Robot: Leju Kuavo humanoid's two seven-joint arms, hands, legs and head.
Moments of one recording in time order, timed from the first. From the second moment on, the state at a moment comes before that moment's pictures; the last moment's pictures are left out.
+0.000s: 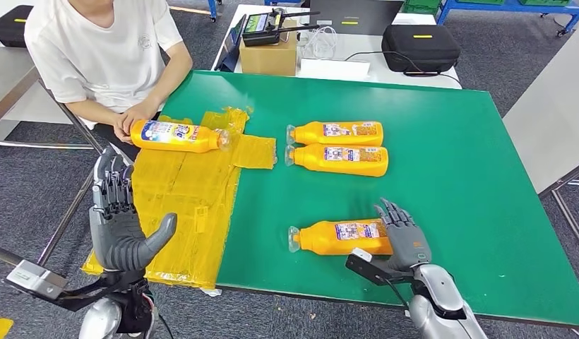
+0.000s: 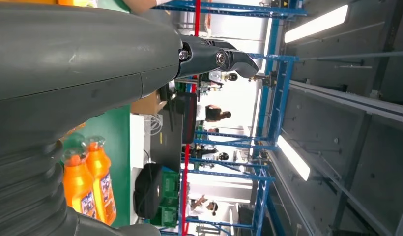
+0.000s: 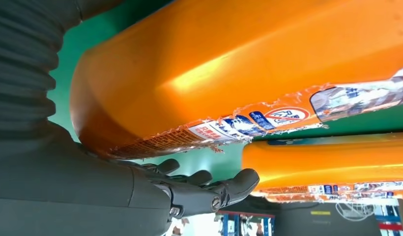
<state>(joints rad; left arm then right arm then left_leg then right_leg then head) 0.12 -0.21 -0.08 -1.79 0.07 -0.04 -0.56 -0.20 -0.17 0.35 -1.03 1.19 -0.22 -0.13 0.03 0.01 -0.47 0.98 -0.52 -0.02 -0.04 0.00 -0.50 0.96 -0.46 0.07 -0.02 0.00</state>
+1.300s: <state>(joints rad) 0.10 -0.25 -0.21 -1.63 0.15 0.19 -0.45 -0.06 0.00 0.20 -1.05 0.50 -0.16 -0.47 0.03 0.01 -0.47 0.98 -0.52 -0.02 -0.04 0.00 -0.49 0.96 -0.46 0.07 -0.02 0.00</state>
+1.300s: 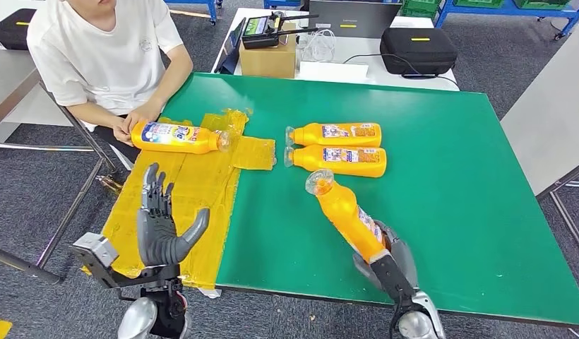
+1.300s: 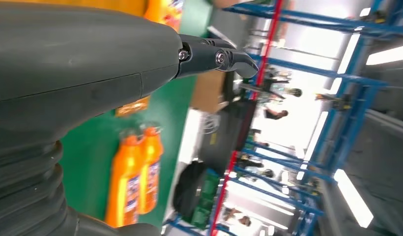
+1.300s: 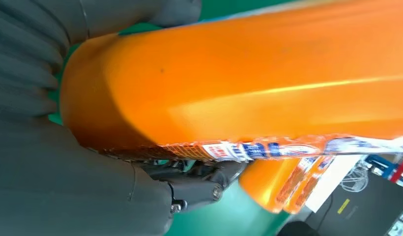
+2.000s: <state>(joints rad) 0.04 -0.24 -0.33 -1.42 0.30 -0.13 -0.42 -0.05 0.23 0.36 -1.22 0.44 -0.25 -0.58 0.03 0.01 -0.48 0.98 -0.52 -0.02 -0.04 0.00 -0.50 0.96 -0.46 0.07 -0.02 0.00</state>
